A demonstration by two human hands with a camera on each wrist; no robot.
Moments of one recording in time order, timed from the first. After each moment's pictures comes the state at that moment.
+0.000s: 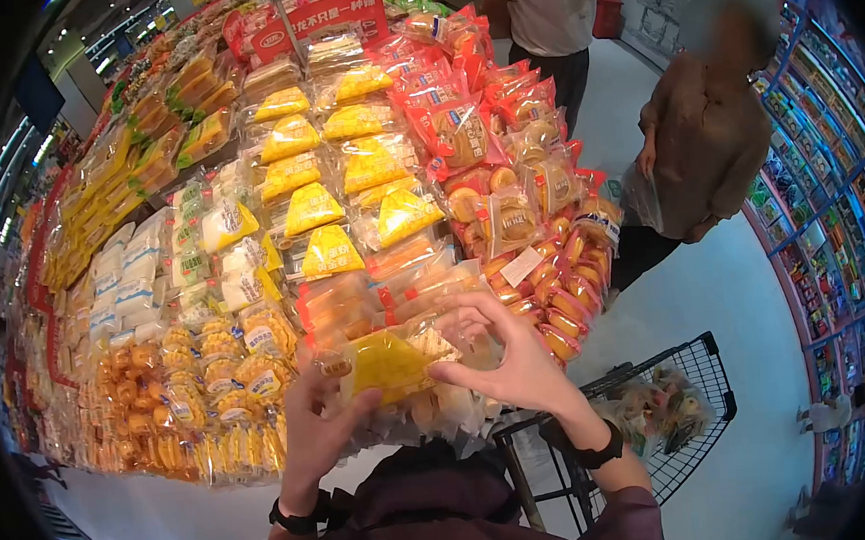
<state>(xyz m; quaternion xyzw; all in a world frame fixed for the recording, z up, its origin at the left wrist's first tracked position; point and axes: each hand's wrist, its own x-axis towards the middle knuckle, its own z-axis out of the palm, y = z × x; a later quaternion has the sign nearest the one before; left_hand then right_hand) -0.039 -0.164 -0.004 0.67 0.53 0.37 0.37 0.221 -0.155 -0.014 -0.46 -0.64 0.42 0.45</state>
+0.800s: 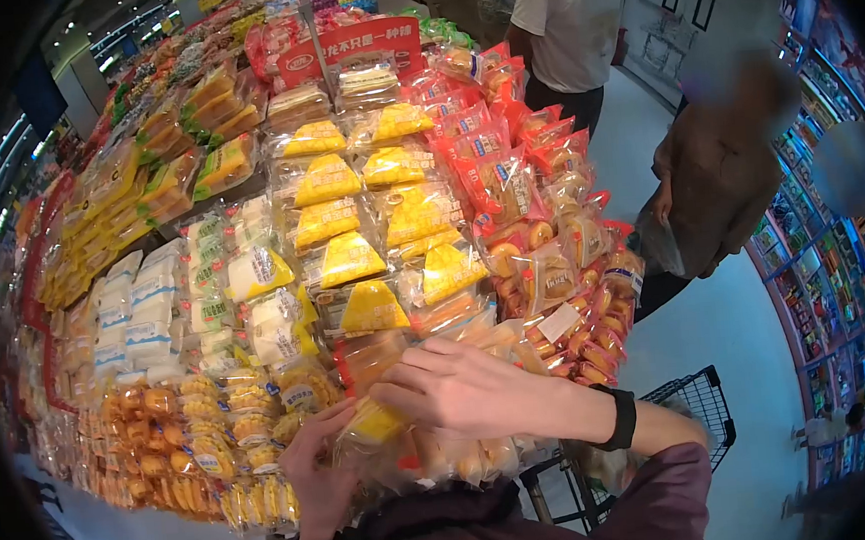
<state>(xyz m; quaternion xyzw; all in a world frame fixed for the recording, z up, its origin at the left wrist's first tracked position) -0.081 -0.132 0.020 0.69 0.51 0.44 0.27 0.149 -0.066 0.055 -0.24 -0.94 0.06 0.22</state>
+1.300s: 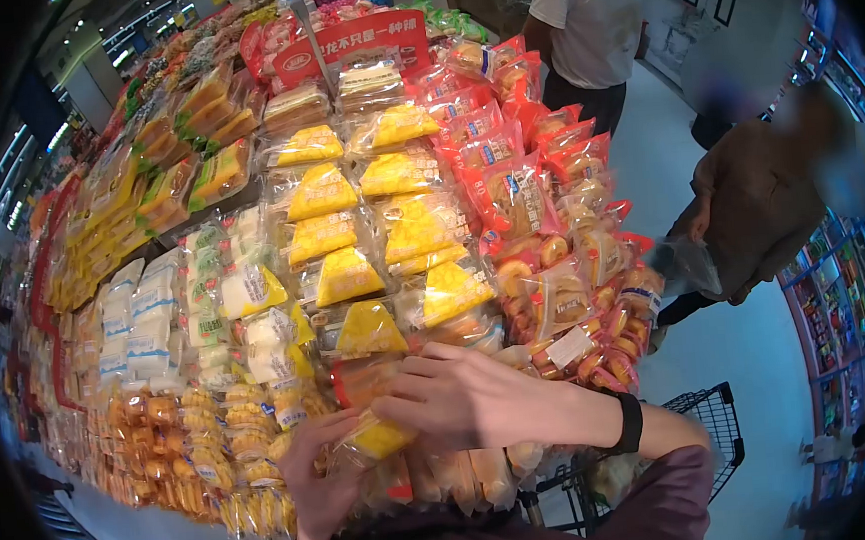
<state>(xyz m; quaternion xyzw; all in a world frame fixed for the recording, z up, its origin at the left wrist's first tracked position) -0.061 -0.097 0.021 0.73 0.48 0.44 0.22 0.175 -0.027 0.054 -0.22 -0.95 0.12 0.19</state>
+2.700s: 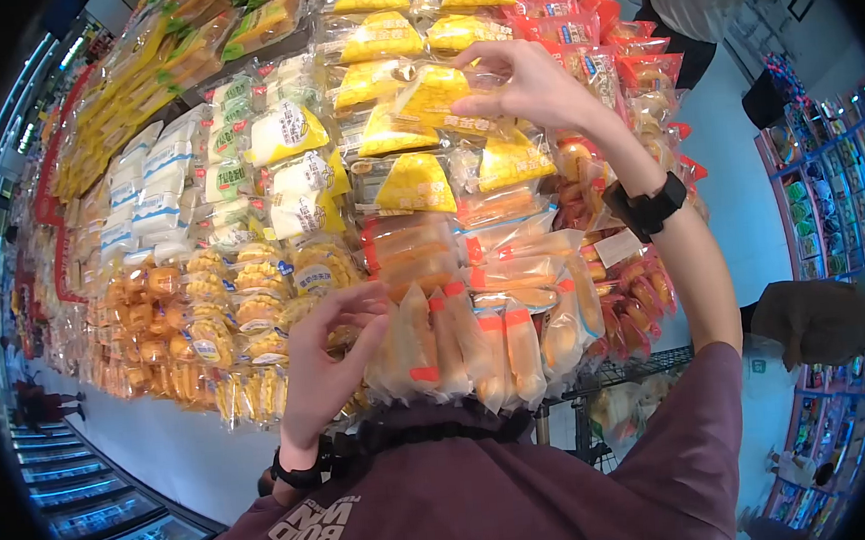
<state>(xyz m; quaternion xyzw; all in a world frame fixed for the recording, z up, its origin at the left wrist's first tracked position) -0.089 -0.116 0.010 0.62 0.54 0.39 0.42 0.188 0.116 0.037 -0.41 -0.84 0.21 0.29</state>
